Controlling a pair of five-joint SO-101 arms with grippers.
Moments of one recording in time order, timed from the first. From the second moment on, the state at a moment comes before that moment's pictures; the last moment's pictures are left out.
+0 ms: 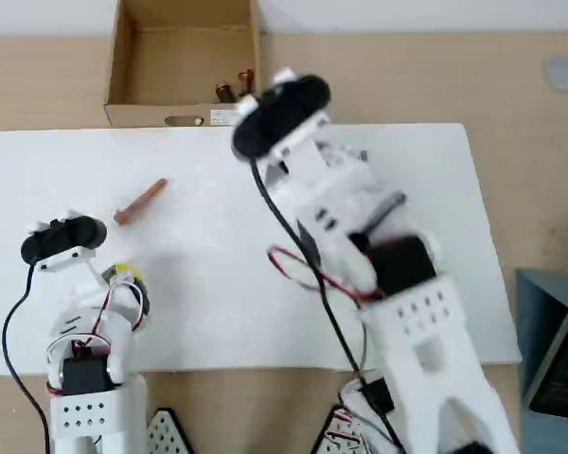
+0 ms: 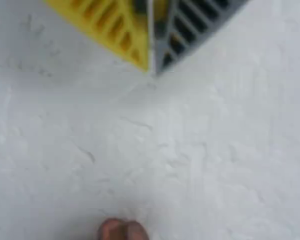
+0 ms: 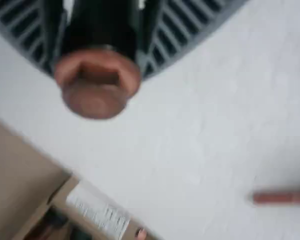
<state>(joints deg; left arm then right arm) -10.4 -100.0 95.4 53.8 5.1 -27.3 -40.1 26.3 55.1 6.5</state>
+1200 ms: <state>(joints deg) -10.4 -100.0 95.4 53.8 5.1 -25.6 34.3 -20.9 12.0 35.9</state>
